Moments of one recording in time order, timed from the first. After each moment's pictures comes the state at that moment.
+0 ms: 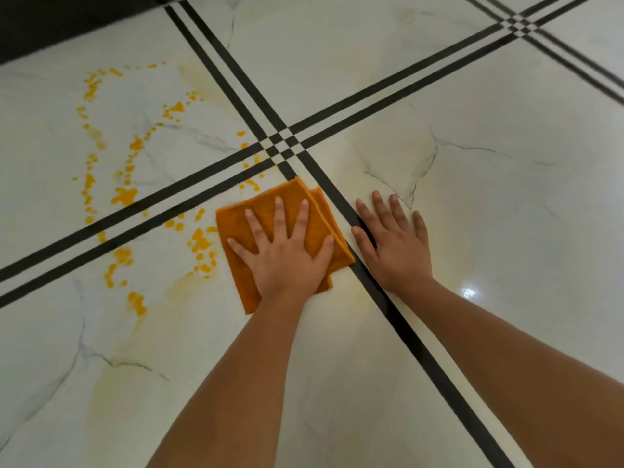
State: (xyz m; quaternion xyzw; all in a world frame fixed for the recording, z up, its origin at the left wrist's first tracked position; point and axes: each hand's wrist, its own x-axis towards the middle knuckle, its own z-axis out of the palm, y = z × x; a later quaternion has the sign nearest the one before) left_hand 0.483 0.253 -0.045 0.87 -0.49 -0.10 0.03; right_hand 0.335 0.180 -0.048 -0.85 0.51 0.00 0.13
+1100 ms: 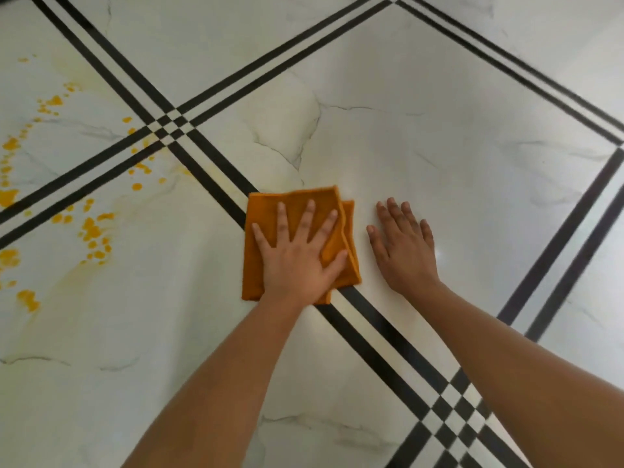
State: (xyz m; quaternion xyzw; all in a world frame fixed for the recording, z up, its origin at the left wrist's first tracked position) left_hand 0.331 0.266 -0.041 0.73 -0.67 -0.08 -0.02; right_hand 0.165 0.224 -0.032 -0.75 0.63 0.00 0.19
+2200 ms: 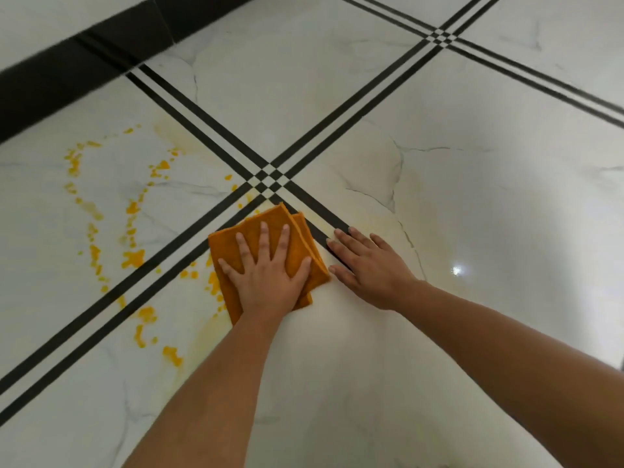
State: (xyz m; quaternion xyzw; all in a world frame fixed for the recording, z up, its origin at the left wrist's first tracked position) left_hand 0.538 0.261 -0.037 0.81 -0.57 -0.12 -0.02; right_hand 0.362 0.215 -0.006 -0.87 0.45 0.12 0.18
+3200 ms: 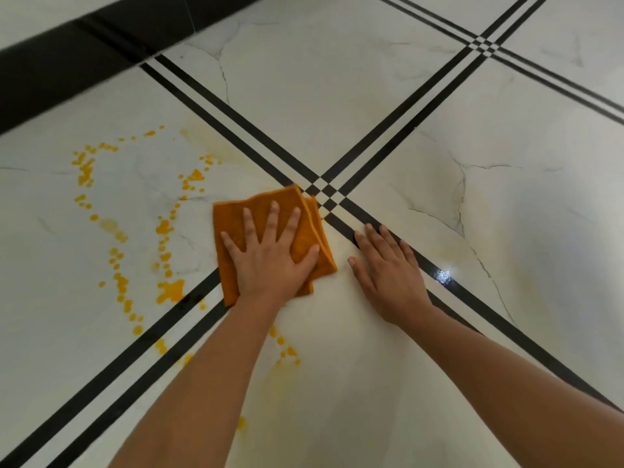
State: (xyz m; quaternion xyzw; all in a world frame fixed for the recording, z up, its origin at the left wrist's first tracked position) left_hand 0.654 0.200 -0.048 0.77 -0.64 -0.07 0.00; right_hand 0.462 0.195 -0.026 -0.78 0.59 0.04 0.19
